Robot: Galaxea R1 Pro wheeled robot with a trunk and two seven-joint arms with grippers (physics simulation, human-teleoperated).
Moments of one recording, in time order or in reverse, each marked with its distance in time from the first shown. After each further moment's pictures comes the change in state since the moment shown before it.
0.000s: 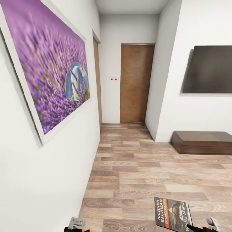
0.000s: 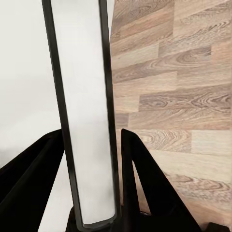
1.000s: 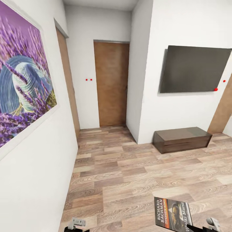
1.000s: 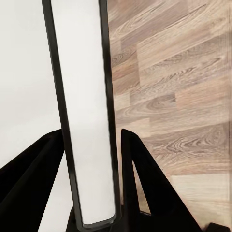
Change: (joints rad) left arm 0.000 0.000 0.000 0.000 0.000 0.000 0.000; right arm 0.000 0.000 0.001 -0.001 0.000 0.000 0.004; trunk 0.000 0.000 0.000
